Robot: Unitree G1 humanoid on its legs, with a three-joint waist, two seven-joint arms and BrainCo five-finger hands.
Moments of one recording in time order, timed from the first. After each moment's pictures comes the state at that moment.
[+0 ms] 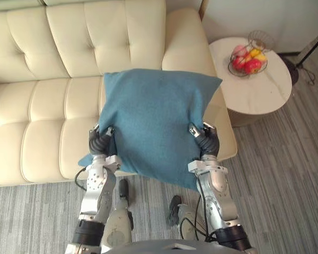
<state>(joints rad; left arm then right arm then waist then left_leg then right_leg) 0.04 0.02 -0.09 -0.06 -0.43 -0.14 0.32 0.04 -0.05 0.19 -0.14 0.34 -0.19 -0.19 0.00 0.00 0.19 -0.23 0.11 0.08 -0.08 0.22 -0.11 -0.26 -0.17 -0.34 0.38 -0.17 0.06</state>
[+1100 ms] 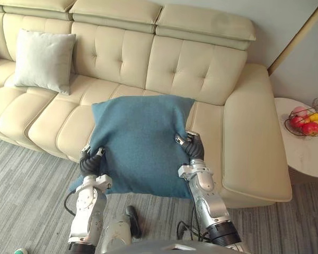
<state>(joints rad) 0.16 0.06 -0.07 -0.03 -0.44 -0.16 0.30 -0.04 -0.01 0.18 0.05 0.19 -0.16 -0.18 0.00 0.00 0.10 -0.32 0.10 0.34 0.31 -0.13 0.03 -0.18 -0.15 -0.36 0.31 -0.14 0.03</state>
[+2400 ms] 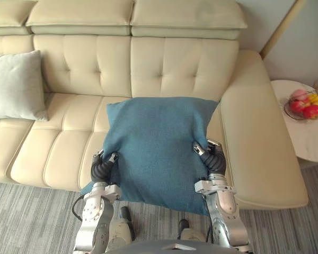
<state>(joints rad) 0.28 0.02 -0.16 -0.14 -0.41 -0.13 0.21 0.23 -0.05 0.14 -0.23 0.21 -0.17 -0.15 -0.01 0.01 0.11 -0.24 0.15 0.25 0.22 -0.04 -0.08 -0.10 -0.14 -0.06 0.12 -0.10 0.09</state>
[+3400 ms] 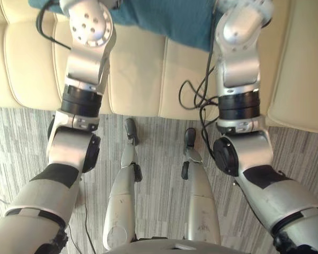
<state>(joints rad) -1.35 0.25 -0.04 0.37 -0.07 -0.12 0.67 -1.35 -0.17 -0.10 0.30 -0.20 -0.04 -0.75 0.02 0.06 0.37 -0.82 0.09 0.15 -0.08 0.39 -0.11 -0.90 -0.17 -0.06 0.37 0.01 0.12</state>
